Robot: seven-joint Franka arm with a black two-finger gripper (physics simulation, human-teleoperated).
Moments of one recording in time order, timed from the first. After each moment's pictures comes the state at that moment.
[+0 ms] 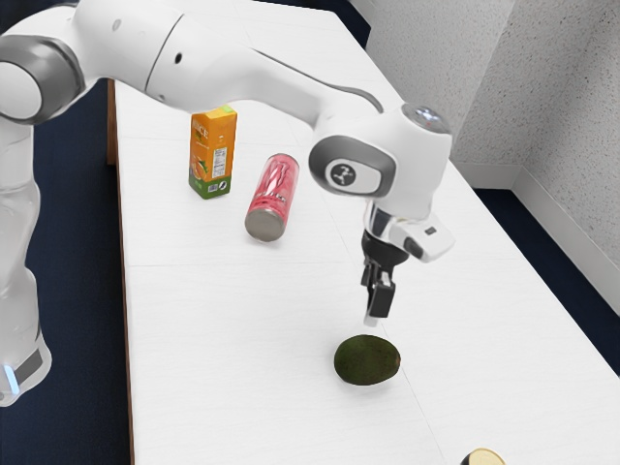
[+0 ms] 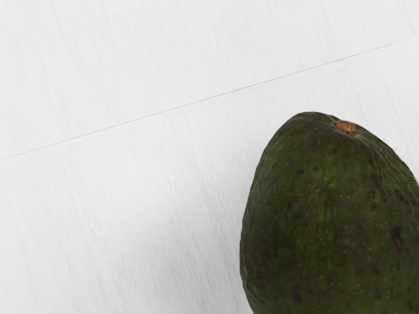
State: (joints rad) arm -0.15 0.08 -0.24 -1.77 0.01 1.91 -0.09
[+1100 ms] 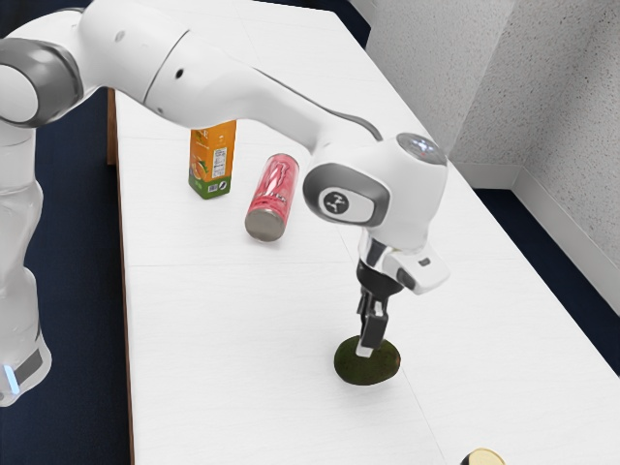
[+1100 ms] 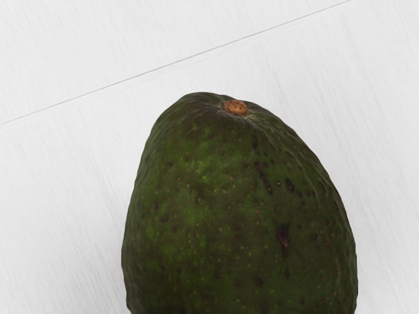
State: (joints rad) arm -0.20 0.09 -0.24 -1.83 -0.01 1.97 -0.08
